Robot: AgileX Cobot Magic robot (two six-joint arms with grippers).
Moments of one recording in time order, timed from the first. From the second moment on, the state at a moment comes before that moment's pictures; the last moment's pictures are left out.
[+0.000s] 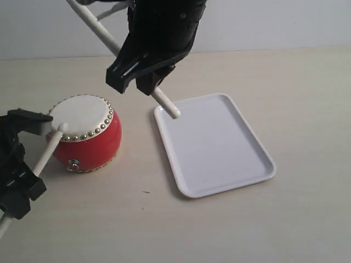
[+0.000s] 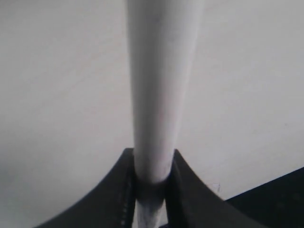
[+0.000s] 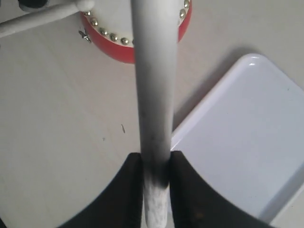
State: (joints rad) left arm -0.31 1.60 -0.85 -0.14 1.09 0.27; right arm 0.82 1.81 -1.72 0.06 1.22 -0.22
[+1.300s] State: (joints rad) left arm -0.31 1.36 -0.94 -0.16 1.20 0.26; right arm 0.82 2.03 -1.72 0.09 1.22 -0.23
